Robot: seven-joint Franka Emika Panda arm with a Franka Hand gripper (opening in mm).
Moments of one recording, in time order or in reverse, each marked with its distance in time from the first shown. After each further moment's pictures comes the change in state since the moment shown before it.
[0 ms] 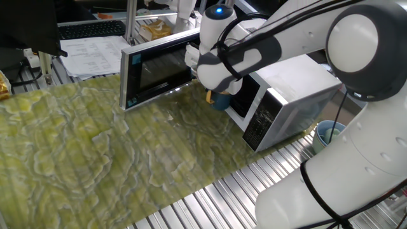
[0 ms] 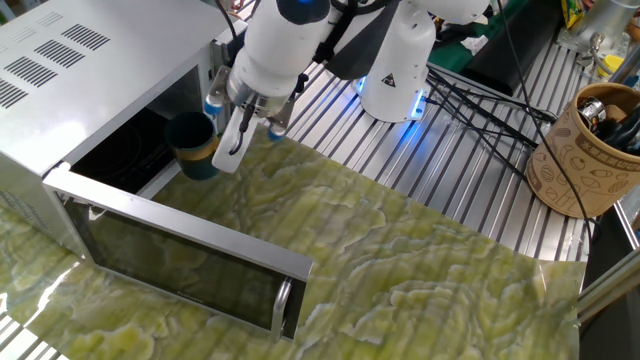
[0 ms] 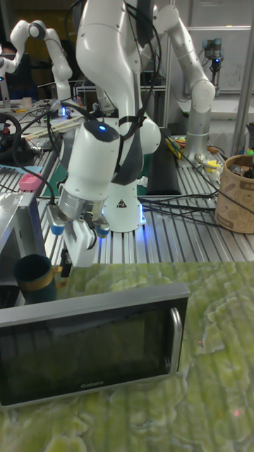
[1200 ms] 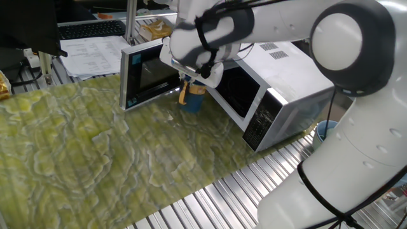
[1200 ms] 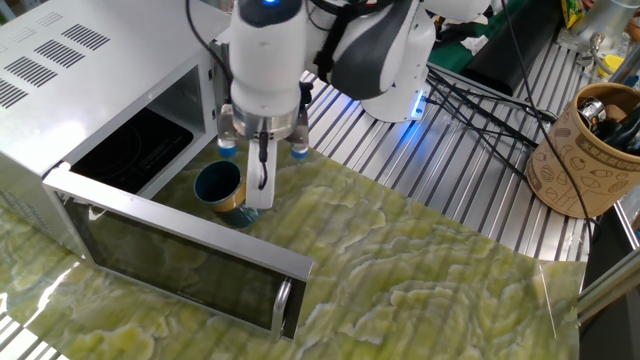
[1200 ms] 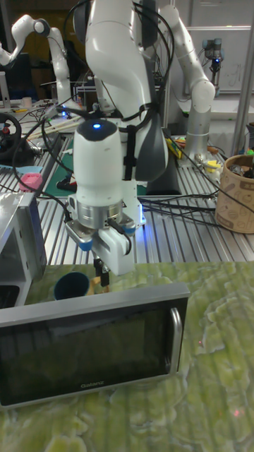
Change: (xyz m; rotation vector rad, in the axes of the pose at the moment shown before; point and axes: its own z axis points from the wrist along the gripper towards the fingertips) arm 0.056 0.059 -0.024 -0.078 0.284 -0.188
